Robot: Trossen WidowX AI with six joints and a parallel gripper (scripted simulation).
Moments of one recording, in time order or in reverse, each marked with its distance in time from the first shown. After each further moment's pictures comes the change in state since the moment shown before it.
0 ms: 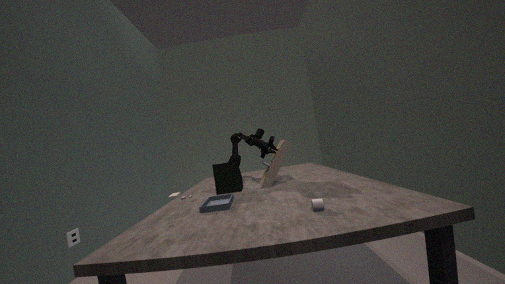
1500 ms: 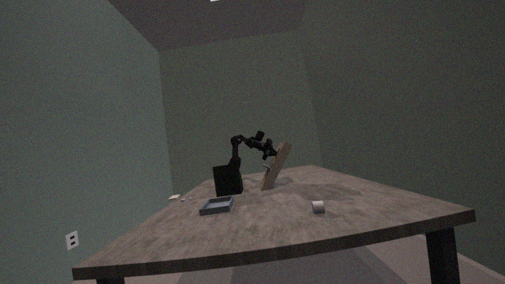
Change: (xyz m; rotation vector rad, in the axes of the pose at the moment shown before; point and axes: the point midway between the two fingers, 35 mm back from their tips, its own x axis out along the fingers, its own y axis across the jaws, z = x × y) arm 0.001 0.000 0.002 -1.423 -0.005 -0.003
